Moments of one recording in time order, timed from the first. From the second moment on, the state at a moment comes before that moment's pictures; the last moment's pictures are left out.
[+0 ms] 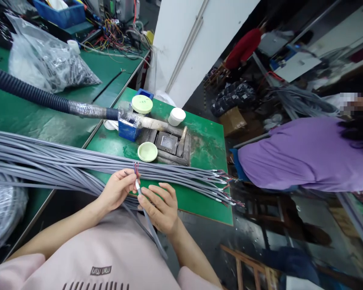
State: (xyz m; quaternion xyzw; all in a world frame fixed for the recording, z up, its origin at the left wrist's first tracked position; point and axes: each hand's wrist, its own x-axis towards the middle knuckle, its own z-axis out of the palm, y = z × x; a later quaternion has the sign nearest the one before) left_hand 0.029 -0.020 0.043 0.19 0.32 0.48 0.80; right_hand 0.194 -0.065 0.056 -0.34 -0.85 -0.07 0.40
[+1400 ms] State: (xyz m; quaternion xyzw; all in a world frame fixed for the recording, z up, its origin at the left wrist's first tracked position) left_hand 0.031 -0.021 0.036 0.32 0.40 0.48 0.71; right_hand 0.172 -0.037 0.069 -0.55 -0.55 0.49 0.38
